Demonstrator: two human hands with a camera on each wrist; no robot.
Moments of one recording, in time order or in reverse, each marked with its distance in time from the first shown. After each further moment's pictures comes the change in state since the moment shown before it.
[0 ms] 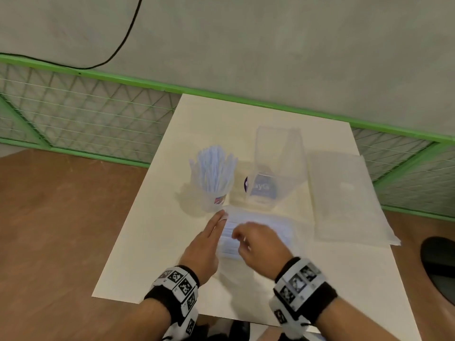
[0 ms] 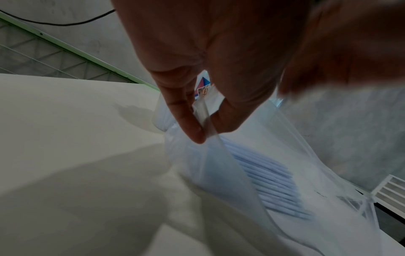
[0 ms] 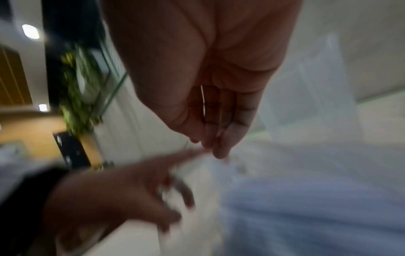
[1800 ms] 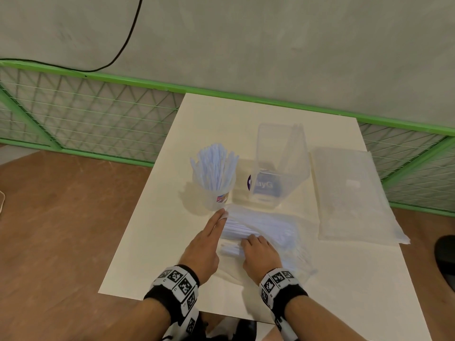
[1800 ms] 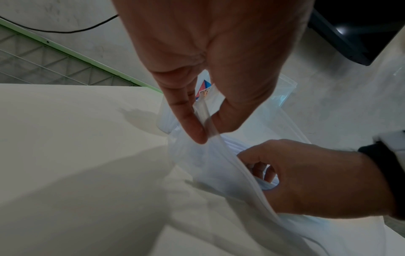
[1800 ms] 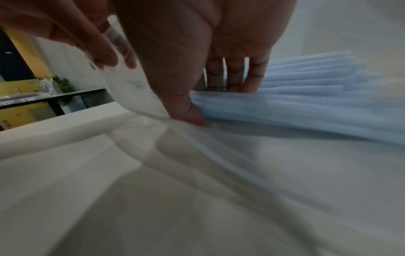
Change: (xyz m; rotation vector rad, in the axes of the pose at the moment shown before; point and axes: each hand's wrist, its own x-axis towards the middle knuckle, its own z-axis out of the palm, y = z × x) left_hand -0.003 0.001 -0.003 0.029 0.005 -0.016; right_hand 0.008 0.051 0.099 -0.313 -0.025 0.120
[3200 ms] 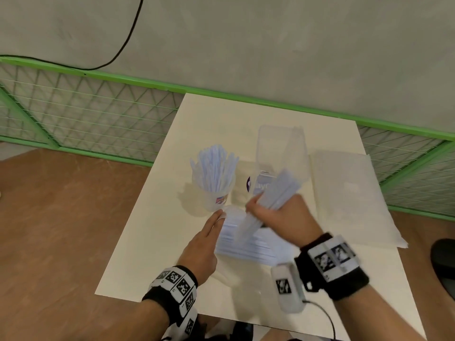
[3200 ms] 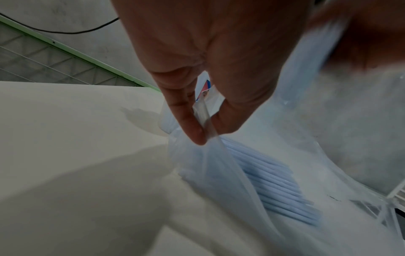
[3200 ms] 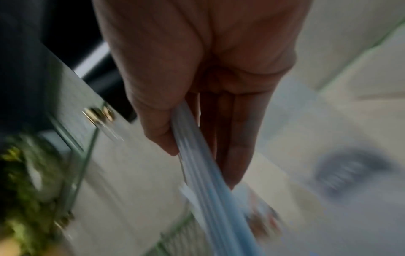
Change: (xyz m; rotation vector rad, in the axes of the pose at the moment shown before) left_hand 0.003 -0.004 0.001 -0.022 -0.027 -0.051; right_hand -0.009 0.006 -0.174 1.000 0.213 0.100
